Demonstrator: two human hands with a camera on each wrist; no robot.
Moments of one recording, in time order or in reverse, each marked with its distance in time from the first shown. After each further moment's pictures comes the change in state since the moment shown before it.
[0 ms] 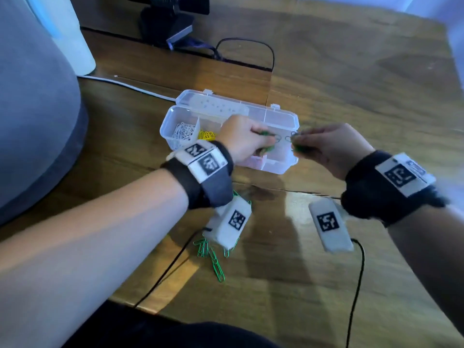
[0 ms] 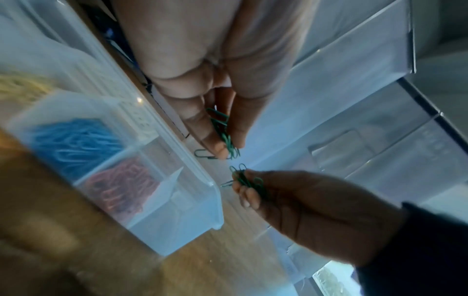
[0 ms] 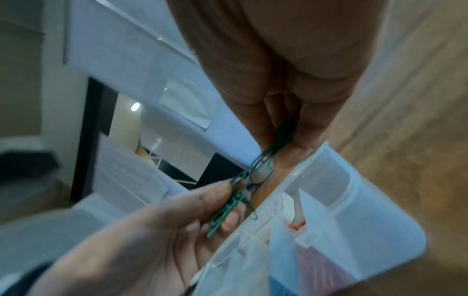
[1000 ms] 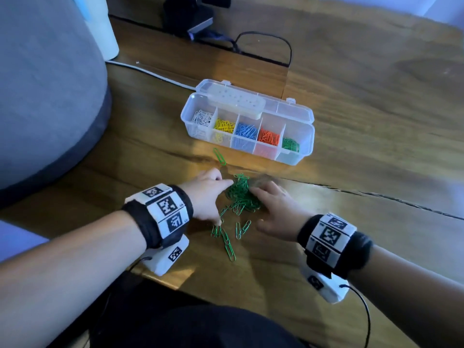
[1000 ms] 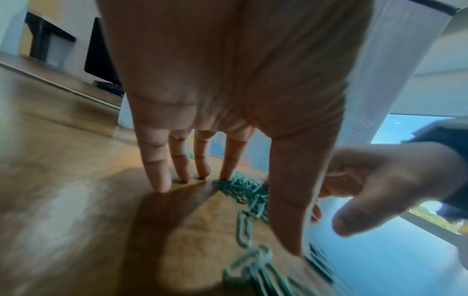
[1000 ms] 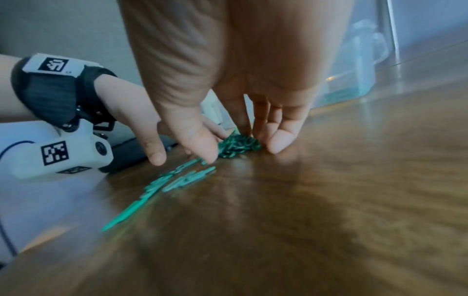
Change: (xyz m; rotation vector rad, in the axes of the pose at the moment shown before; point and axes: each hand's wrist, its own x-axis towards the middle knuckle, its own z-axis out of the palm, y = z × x) left_hand -0.077 -0.099 -0.044 1.047 -0.419 -0.063; right_hand -0.049 0.115 0.058 -1.276 -0.473 -0.413
